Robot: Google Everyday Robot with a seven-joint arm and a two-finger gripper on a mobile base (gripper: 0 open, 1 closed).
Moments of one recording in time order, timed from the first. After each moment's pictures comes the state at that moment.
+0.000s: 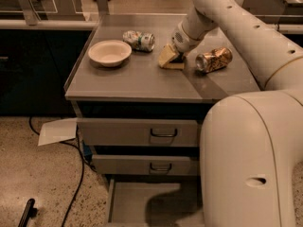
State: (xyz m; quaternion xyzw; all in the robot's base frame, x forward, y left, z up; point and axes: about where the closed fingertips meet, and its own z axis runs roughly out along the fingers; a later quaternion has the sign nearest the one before) arm 0.769 -0.079 0.822 -0.32 0.91 0.14 0.22
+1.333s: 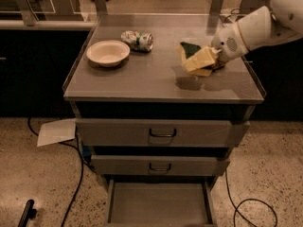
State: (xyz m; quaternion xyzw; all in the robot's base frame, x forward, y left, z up) arm 0.641 -0.127 0.895 -0.42 0.80 0.29 0.31
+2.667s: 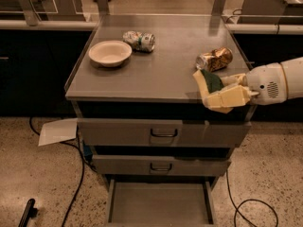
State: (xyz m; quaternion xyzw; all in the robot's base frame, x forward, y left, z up) arm 0.513 -0.161 0.882 -0.40 0.75 0.38 0.35
